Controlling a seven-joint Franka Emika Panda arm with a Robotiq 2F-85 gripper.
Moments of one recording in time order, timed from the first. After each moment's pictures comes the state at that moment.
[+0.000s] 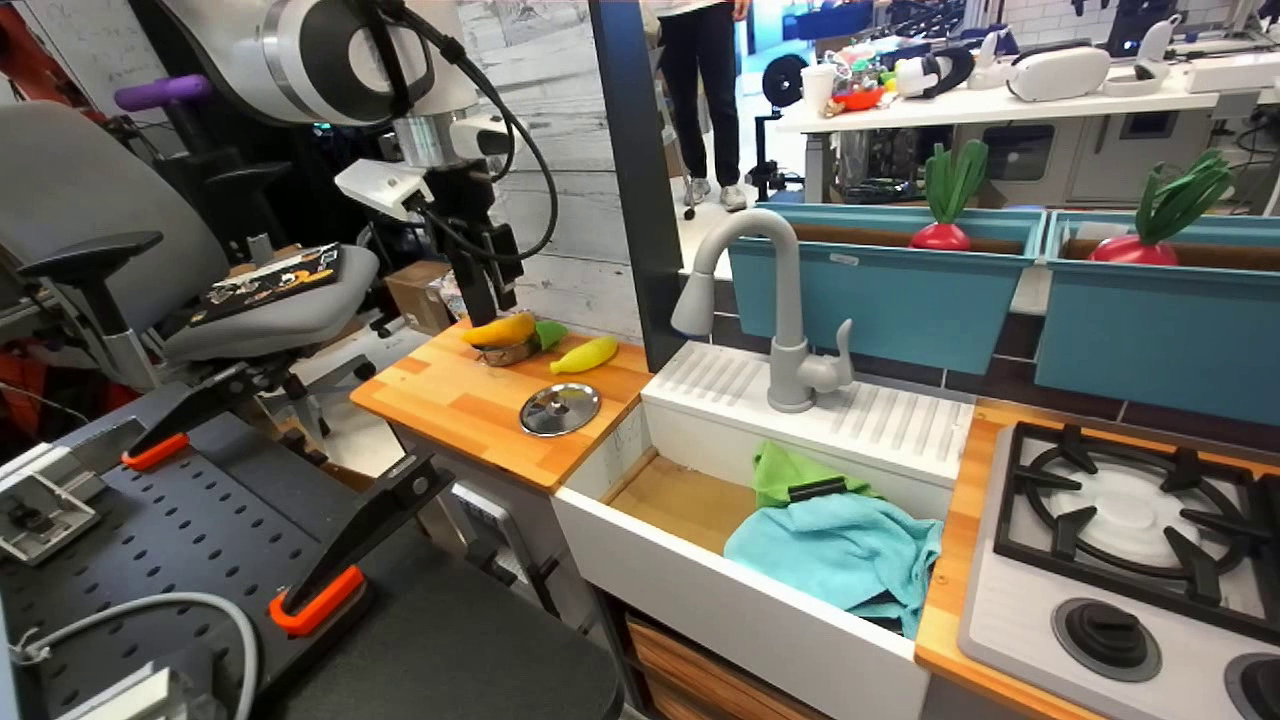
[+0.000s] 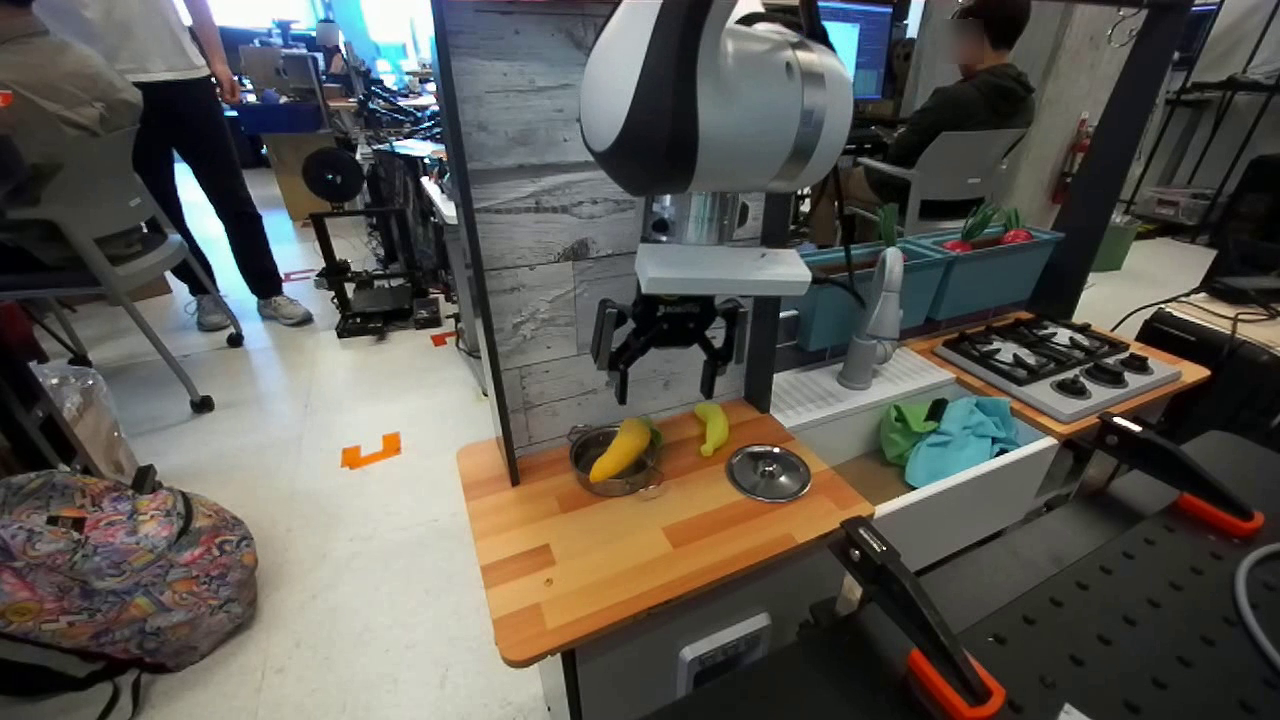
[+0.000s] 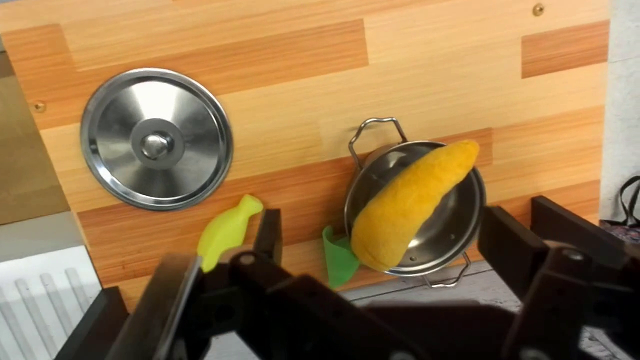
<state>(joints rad) 0.16 0.82 0.06 -1.82 0.09 2.63 0.24</state>
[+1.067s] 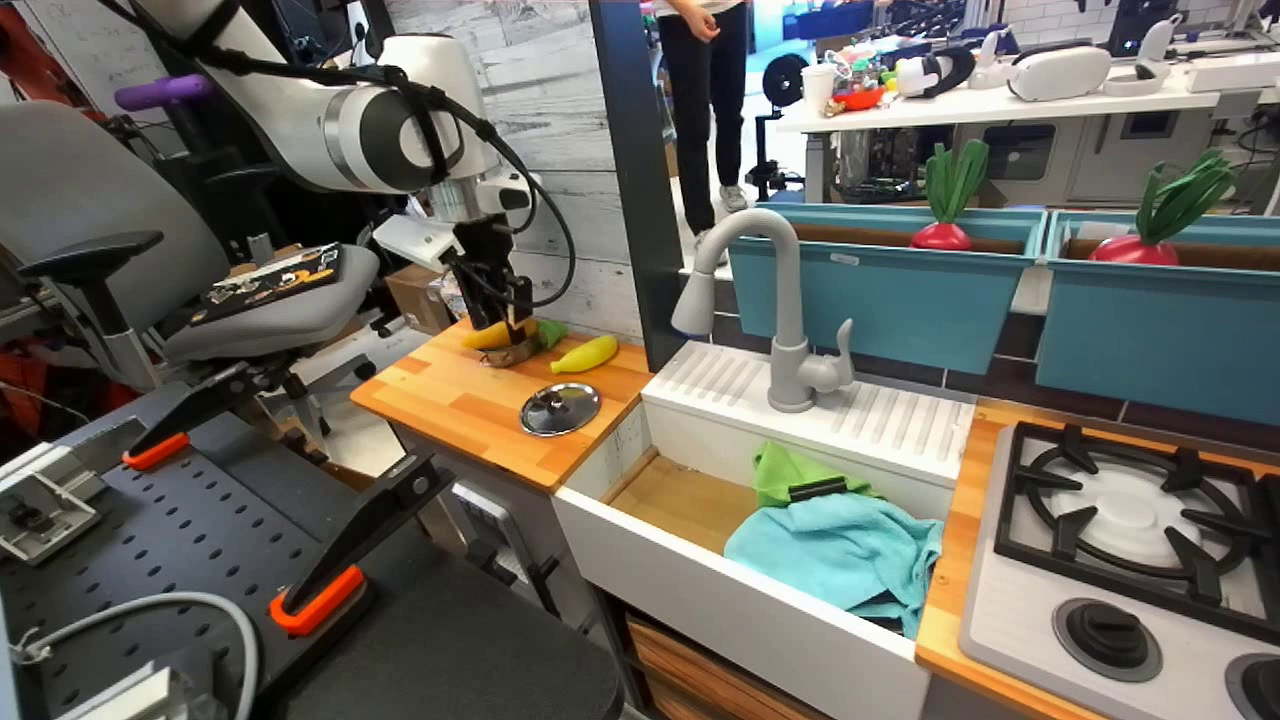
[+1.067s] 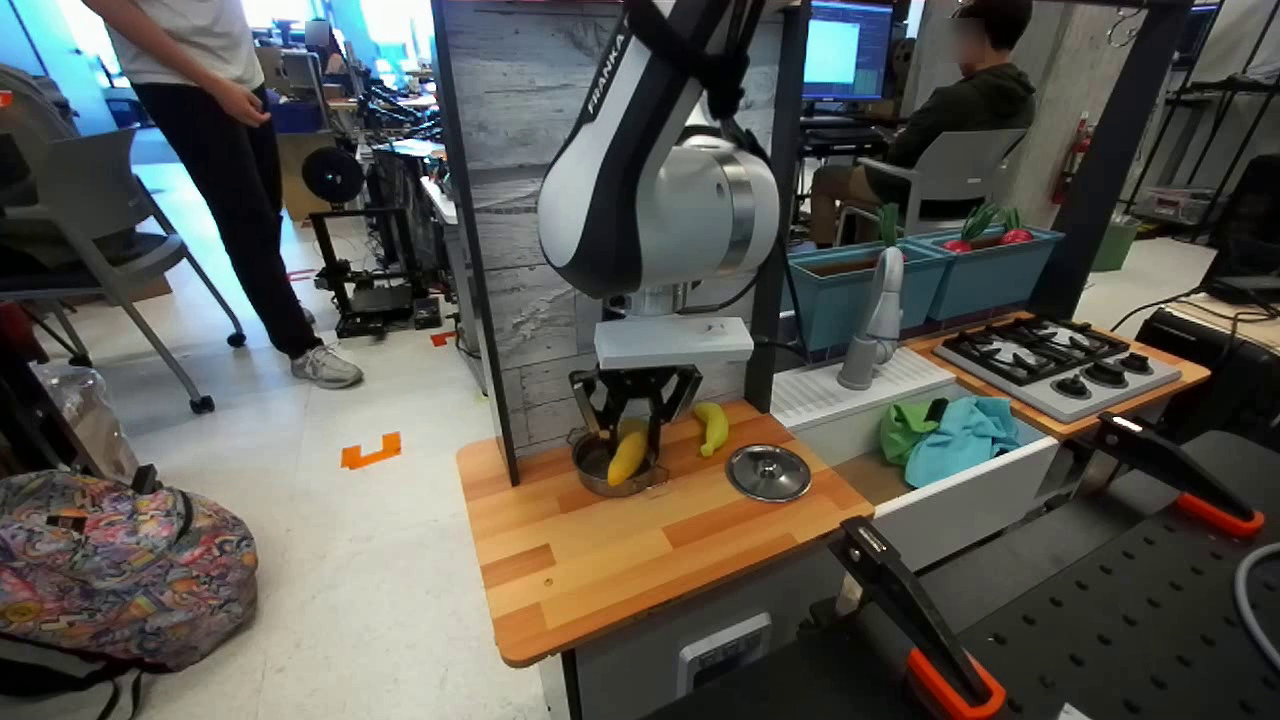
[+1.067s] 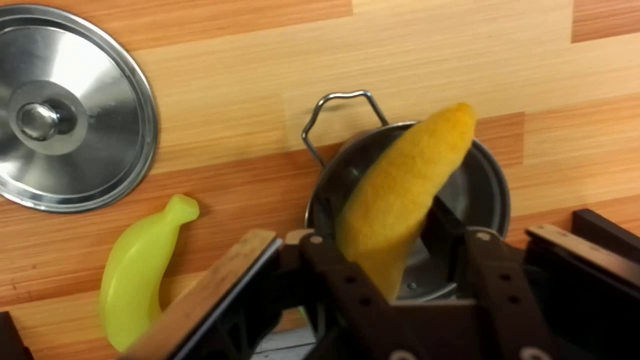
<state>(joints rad) 0.22 1.05 0.03 -1.58 0.07 2.63 0.27</state>
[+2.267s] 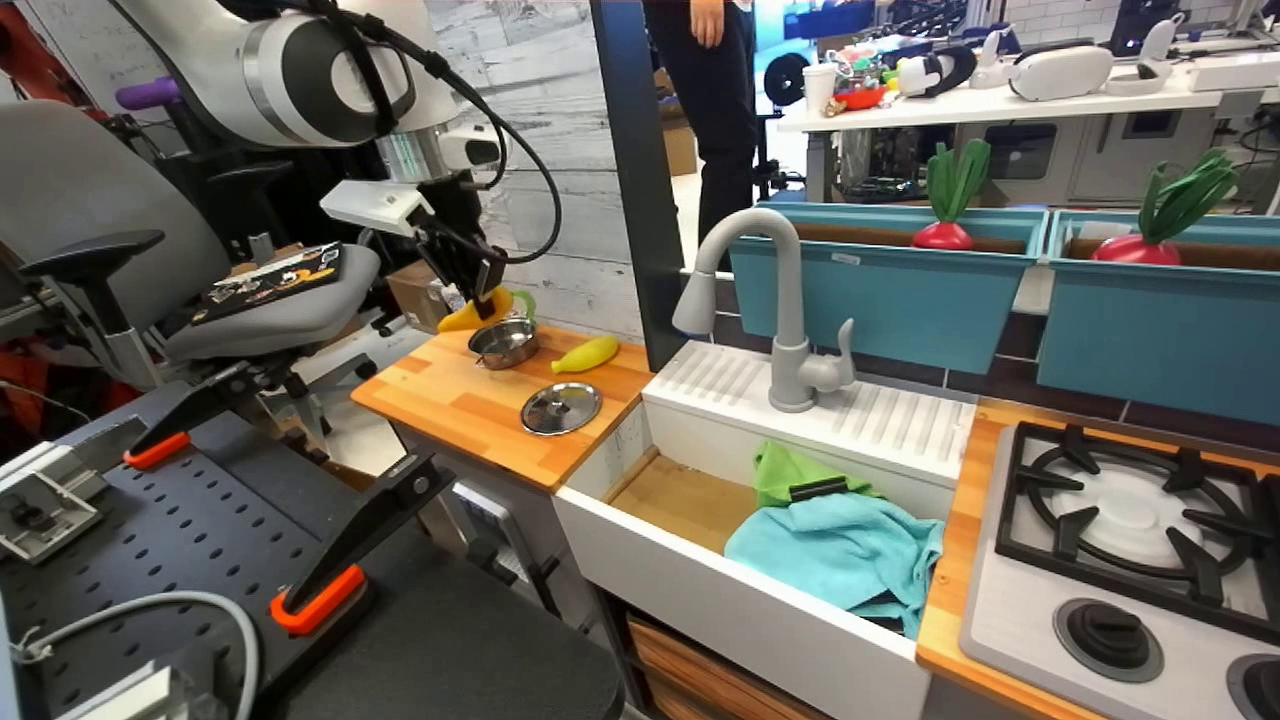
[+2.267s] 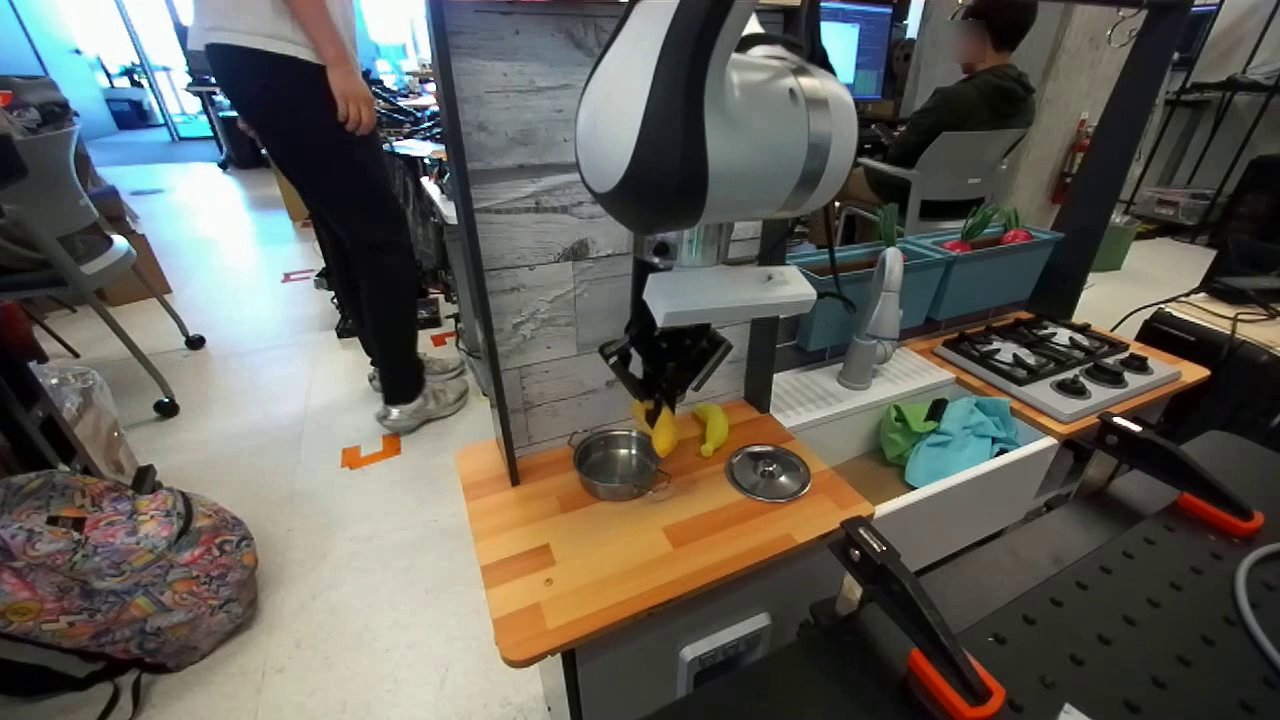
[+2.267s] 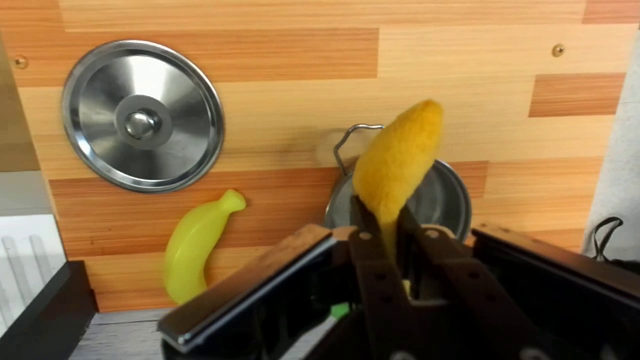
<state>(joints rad) 0.18 0.81 0.06 -1.88 0.05 2.73 0.14</state>
